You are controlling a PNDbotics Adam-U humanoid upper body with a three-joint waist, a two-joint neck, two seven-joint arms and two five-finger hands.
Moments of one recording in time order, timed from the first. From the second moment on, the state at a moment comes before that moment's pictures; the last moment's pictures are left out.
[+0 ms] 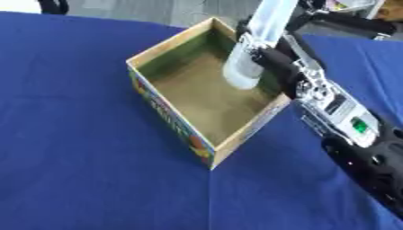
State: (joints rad) left arm -0.60 0.36 0.13 -1.98 0.30 0.13 -0.19; right arm -0.84 -0.67 0.35 -1.59 -0.47 0.17 -0.33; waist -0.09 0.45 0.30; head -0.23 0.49
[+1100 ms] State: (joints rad) left arm -0.61 0.36 0.13 -1.98 0.30 0.13 -0.20; right arm -0.82 -0.67 0.35 -1.59 -0.34 0.28 -0.07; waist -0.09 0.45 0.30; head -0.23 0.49
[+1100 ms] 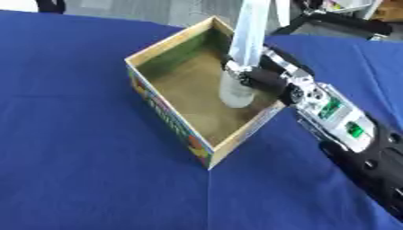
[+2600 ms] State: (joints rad) left arm -0.58 0.36 0.13 -1.98 0.30 0.12 -0.19; right arm -0.77 -0.67 0.32 -1.67 -0.35 0.32 0.02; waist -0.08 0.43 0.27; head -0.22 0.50
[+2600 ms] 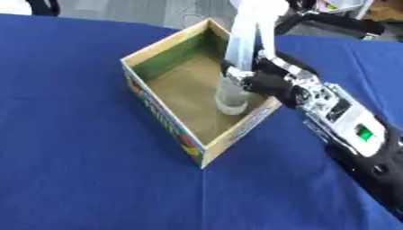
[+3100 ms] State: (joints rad) left arm -0.56 0.37 0.13 -1.98 0.30 0.11 -0.18; right arm -0.74 -0.67 0.31 -1.71 -0.35 0.32 0.03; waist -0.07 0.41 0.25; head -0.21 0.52
